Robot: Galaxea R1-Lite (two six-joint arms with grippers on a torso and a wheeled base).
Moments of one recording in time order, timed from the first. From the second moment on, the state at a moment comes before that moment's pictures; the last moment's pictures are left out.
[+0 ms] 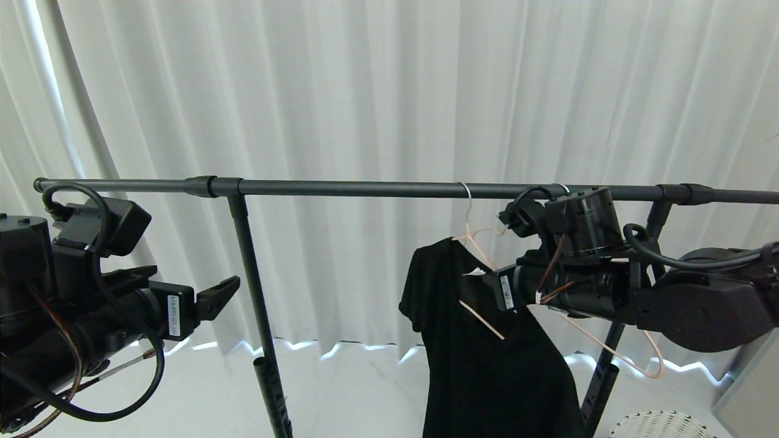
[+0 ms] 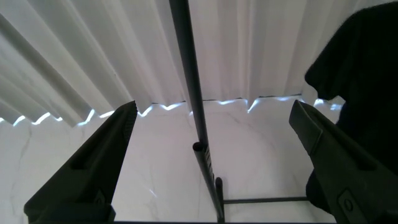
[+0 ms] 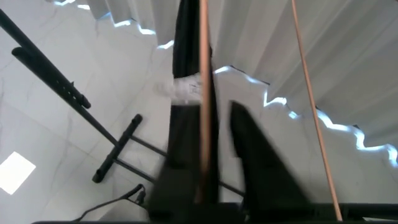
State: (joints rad) left arm -0.22 1.26 -0.54 -0.36 0.17 0.11; right arm 0.69 1.81 -1.04 -0.24 -0.13 0.14
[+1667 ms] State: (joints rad) left arm -0.16 1.13 -0.42 -0.36 0.22 0.11; right arm 0.40 1.10 -0.68 0.29 -0.41 -0.21
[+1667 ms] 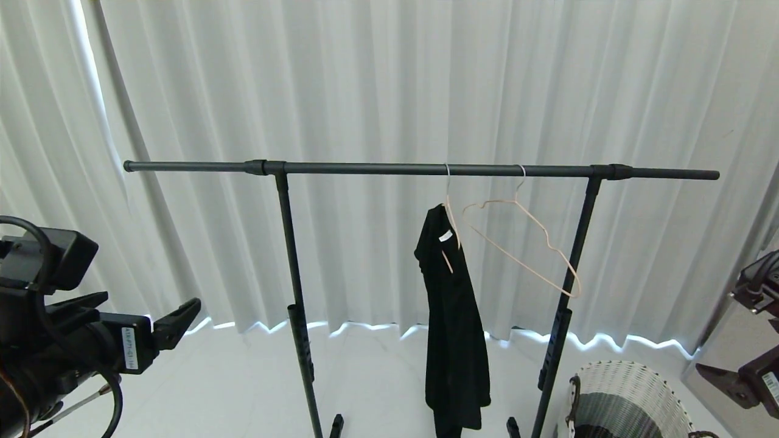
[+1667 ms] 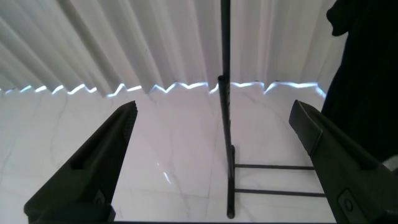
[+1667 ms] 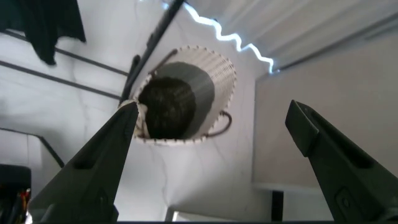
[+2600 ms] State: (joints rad) left arm -0.10 1.02 -0.35 -0.36 0.23 0.12; right arm 0.38 1.05 -0.67 0.29 -0.43 -0.21
